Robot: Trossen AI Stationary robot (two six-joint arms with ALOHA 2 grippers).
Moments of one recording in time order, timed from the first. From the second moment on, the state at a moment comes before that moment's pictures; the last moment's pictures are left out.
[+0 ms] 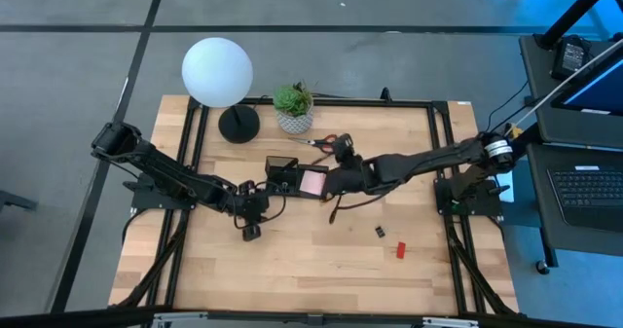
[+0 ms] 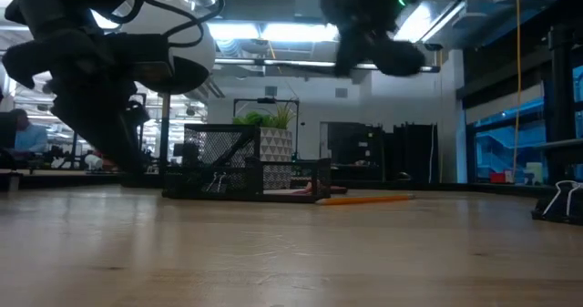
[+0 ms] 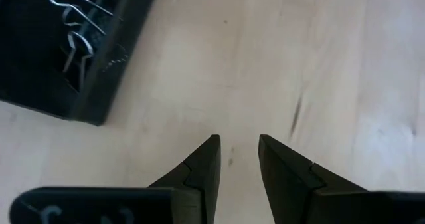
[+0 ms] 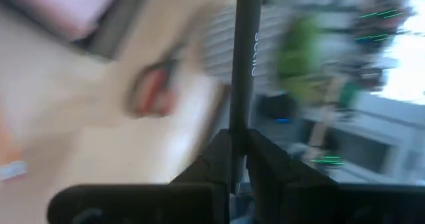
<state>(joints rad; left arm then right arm) -0.34 1.36 0.58 -0.24 -0.19 -0.58 0.16 1.69 1.33 -0.69 0.88 -0.71</state>
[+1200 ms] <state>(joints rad) -0.34 1.36 0.58 -0.25 0.03 -0.79 0.16 2.01 1.36 0.02 1.21 -1.71</state>
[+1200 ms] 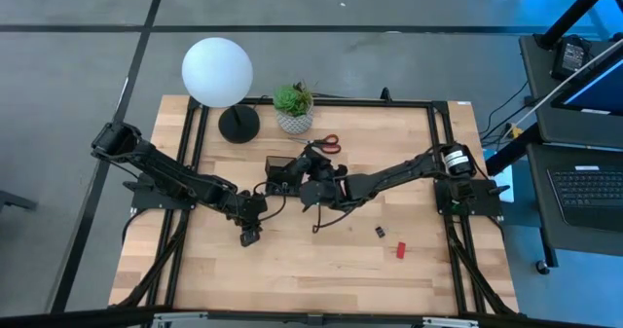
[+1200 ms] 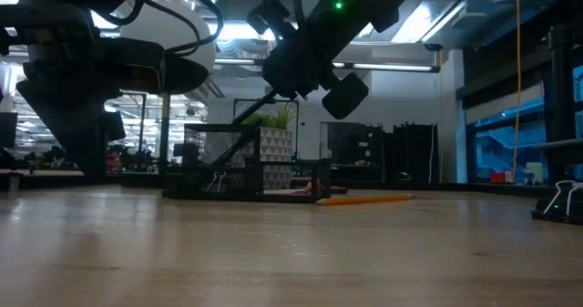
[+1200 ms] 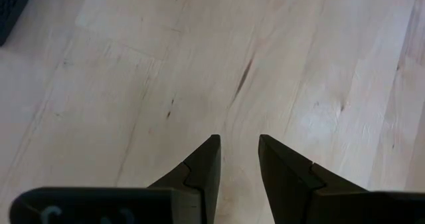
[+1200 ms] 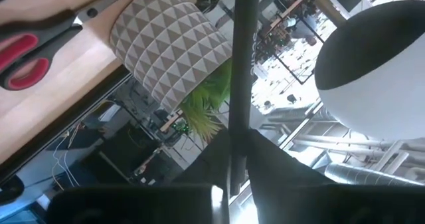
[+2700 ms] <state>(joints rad) -0.34 1.36 0.58 -0.25 0.03 -0.76 0.15 2.13 1.36 0.09 1.15 -1.71</state>
